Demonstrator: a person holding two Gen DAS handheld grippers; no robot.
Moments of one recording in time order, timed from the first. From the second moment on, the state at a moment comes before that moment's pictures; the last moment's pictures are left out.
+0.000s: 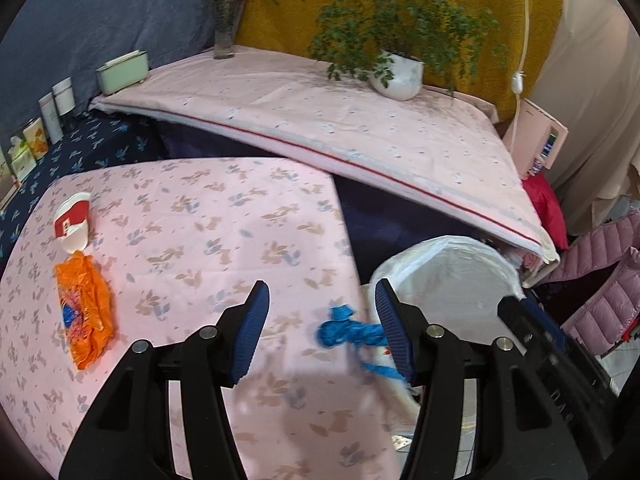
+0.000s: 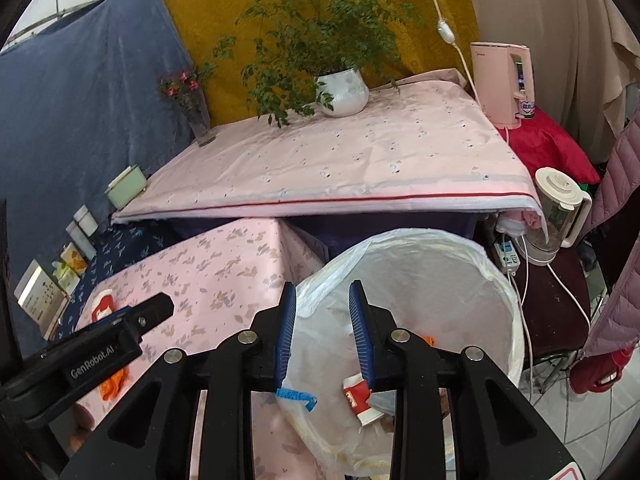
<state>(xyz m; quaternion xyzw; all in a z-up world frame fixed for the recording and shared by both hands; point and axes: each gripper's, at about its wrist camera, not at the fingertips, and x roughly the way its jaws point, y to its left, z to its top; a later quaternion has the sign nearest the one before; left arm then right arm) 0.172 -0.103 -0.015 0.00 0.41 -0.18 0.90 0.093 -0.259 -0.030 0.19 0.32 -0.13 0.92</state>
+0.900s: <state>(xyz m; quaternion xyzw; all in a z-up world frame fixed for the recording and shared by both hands) 0.189 -0.043 -0.068 -0.01 0.45 -0.12 0.88 0.129 -0.246 -0.104 0.22 0.37 -0.09 0.90</state>
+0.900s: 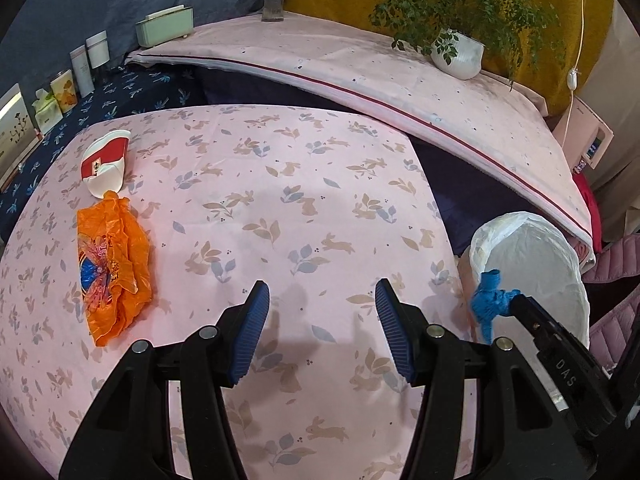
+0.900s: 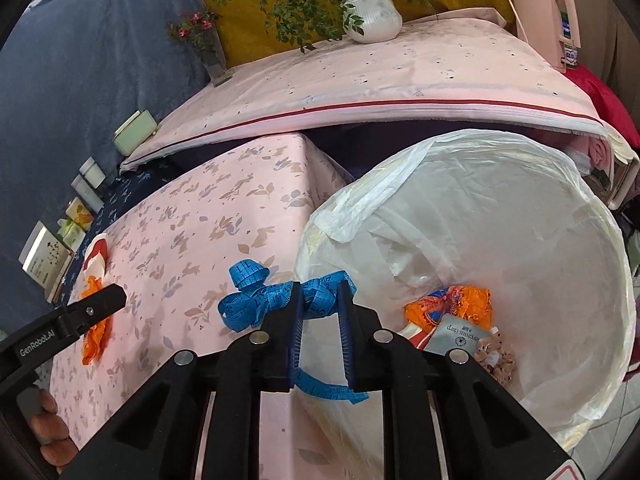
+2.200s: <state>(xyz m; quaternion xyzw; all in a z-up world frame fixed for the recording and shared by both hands) 0.242 0.205 -0.070 -0.08 0.44 0.05 0.89 0.220 0.026 -0.085 0.07 0.41 0.09 0.90</state>
